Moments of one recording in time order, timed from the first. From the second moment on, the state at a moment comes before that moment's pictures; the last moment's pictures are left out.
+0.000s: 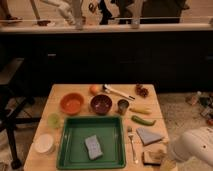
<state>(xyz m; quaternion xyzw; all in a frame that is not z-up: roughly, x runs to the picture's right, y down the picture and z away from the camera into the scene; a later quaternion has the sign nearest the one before) 0.294 0.345 0.718 -0.33 -0.02 0.22 0.92</state>
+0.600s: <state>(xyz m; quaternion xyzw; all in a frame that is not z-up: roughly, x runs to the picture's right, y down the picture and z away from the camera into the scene) 0.294 0.352 0.729 -0.35 -0.04 0.20 0.91</state>
